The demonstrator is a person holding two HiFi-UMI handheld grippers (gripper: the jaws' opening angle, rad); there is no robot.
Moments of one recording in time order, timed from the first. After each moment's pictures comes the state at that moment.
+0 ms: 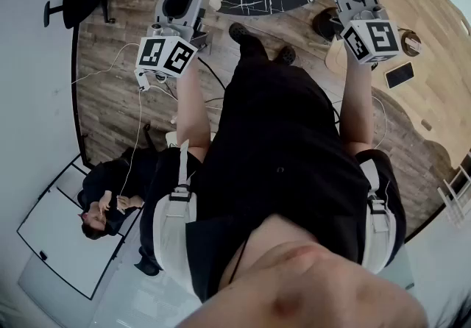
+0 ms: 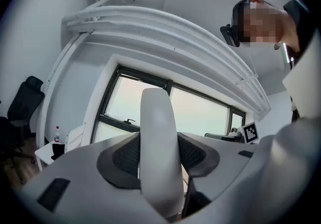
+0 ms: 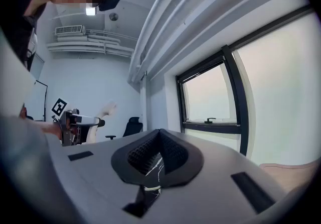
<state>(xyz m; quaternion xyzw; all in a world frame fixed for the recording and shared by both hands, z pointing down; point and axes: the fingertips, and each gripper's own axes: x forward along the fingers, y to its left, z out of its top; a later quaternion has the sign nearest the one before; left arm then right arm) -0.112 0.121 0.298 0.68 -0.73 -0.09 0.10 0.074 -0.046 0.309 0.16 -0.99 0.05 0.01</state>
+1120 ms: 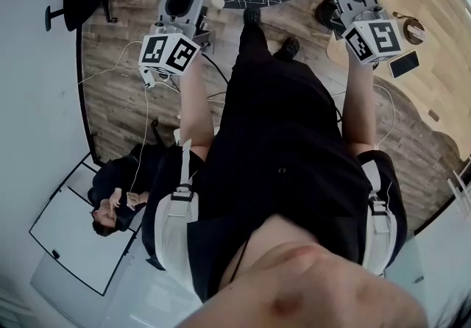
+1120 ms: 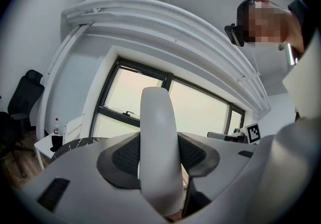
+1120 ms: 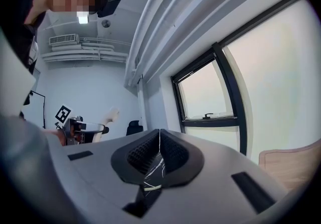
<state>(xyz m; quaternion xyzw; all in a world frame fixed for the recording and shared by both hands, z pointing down) -0.088 0.107 0.318 0.68 -0.72 -0.07 0.13 0.107 -0.044 0.327 0.17 -0.98 0.10 -0.01</state>
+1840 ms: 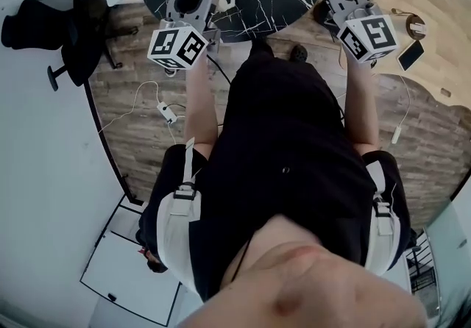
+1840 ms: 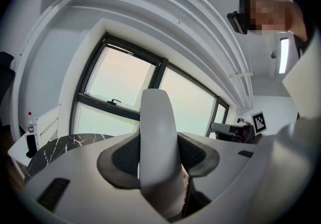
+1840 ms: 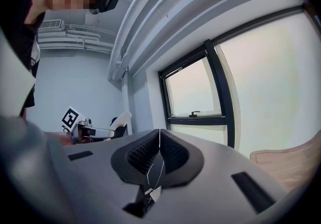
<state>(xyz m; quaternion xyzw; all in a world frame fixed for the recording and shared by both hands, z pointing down) -0.155 -0.015 0.356 0.76 -0.63 -0.03 0.18 0.046 -0.094 0.332 0.25 -0.96 0.11 0.02</state>
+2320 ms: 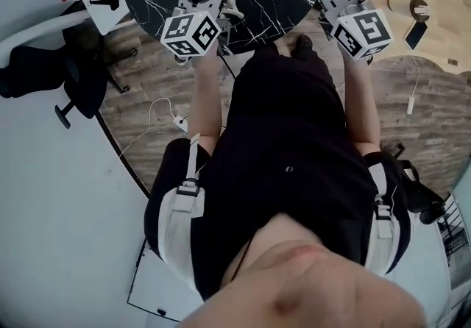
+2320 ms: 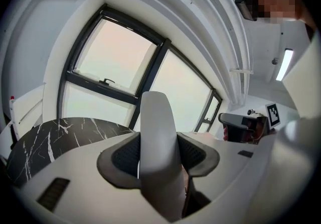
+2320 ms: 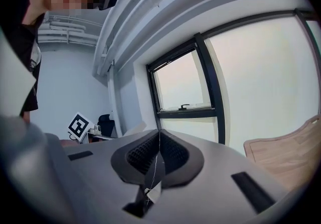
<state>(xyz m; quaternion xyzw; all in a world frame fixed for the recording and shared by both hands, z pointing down) -0.163 -0.092 0.424 0.79 -0.56 0.01 0.25 0.012 -0.112 0.361 0.32 -0.94 0.14 0.05</state>
